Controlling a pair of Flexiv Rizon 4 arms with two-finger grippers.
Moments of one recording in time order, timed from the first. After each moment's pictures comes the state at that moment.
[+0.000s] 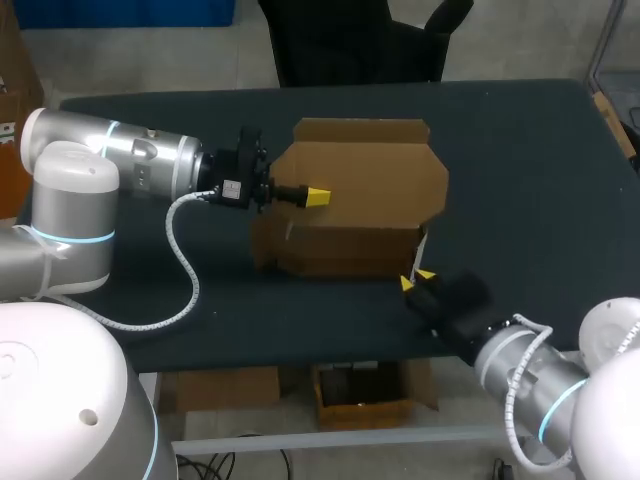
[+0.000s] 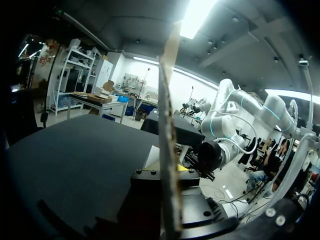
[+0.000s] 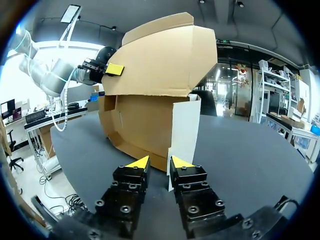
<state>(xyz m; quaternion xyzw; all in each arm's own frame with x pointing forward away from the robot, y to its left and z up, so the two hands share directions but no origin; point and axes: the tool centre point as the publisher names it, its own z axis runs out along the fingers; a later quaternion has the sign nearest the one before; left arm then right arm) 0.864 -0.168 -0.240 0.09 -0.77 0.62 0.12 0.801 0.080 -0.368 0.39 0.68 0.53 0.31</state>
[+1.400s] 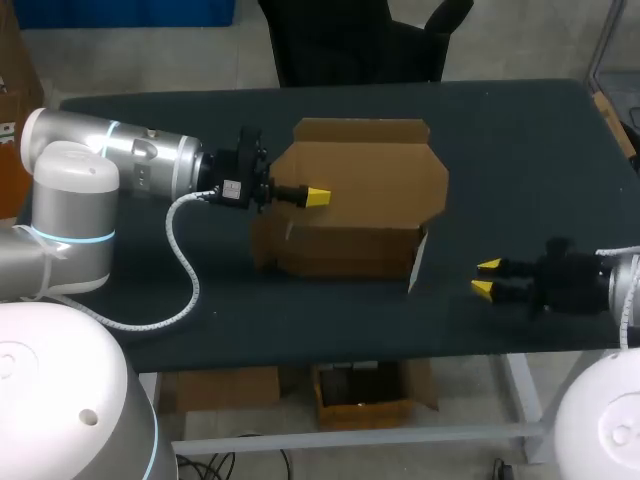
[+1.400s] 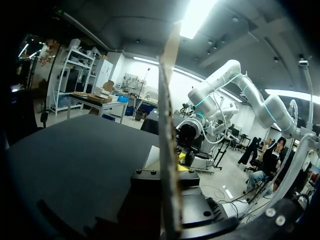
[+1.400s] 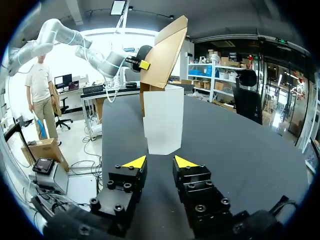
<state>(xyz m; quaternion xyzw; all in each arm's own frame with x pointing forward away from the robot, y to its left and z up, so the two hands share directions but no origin) 0.864 -0.168 -0.240 0.09 -0.77 0.62 0.12 0.800 -0.022 -0.364 0.16 0.81 0.54 0.14</state>
